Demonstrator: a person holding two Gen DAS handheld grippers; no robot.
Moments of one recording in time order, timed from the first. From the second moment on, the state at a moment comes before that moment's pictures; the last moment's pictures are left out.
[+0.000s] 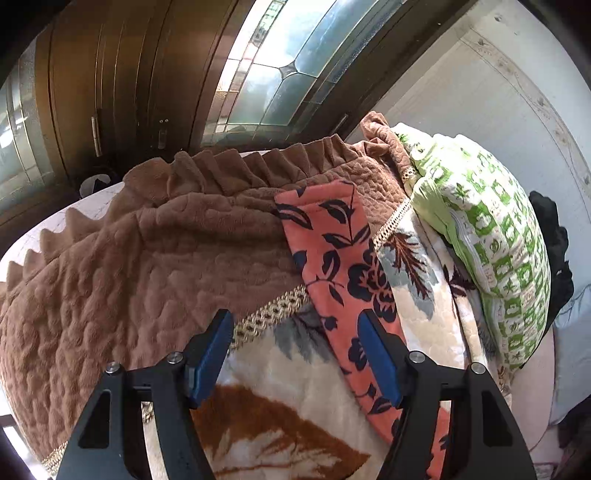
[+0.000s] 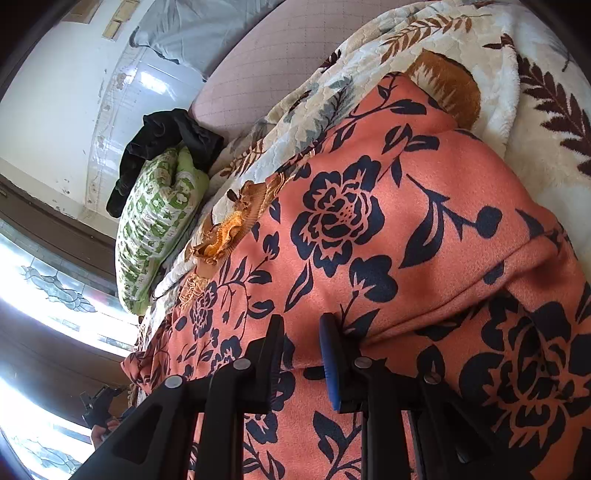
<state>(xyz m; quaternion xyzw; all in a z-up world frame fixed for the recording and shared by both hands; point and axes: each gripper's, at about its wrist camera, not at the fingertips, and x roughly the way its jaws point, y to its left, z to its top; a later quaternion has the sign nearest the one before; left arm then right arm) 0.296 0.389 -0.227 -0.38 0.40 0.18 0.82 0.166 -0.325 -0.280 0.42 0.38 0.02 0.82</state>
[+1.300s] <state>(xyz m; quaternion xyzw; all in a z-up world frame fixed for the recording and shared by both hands) 0.330 0.327 -0.068 -0.29 0.31 0.10 0.90 0.168 -0.319 -0.279 0.40 0.38 0.01 0.84</state>
